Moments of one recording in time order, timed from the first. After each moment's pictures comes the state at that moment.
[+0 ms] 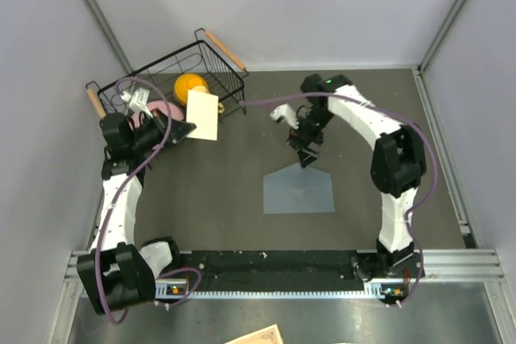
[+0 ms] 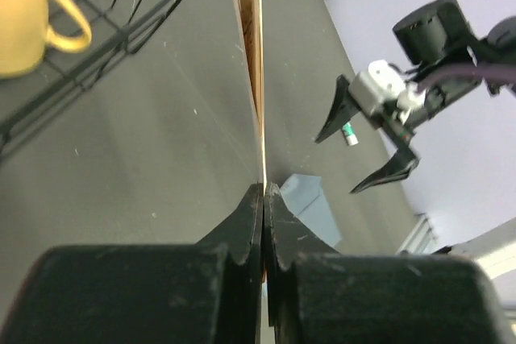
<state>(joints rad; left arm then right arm) 0.24 1.05 0.76 0.03 0.90 -0.61 0.52 2.02 1.80 -1.31 -0.52 -0.92</state>
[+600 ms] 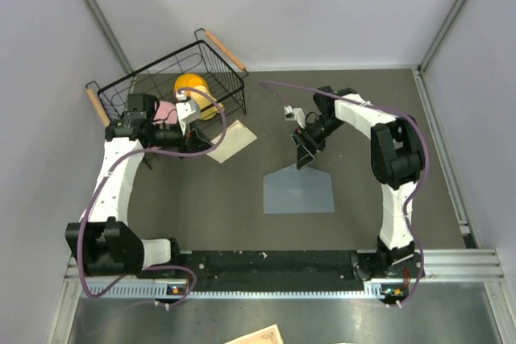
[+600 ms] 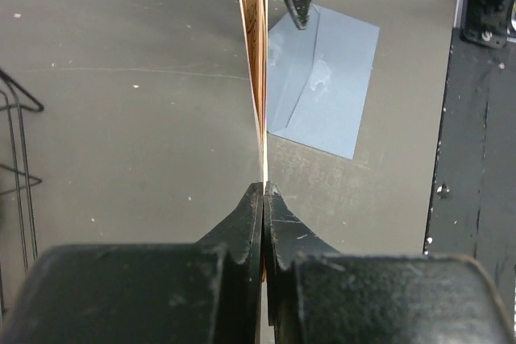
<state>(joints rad) 0.05 1.28 1.21 -0.93 1.14 0.83 0.36 2.07 1.62 -1.10 -0.78 -0.64</state>
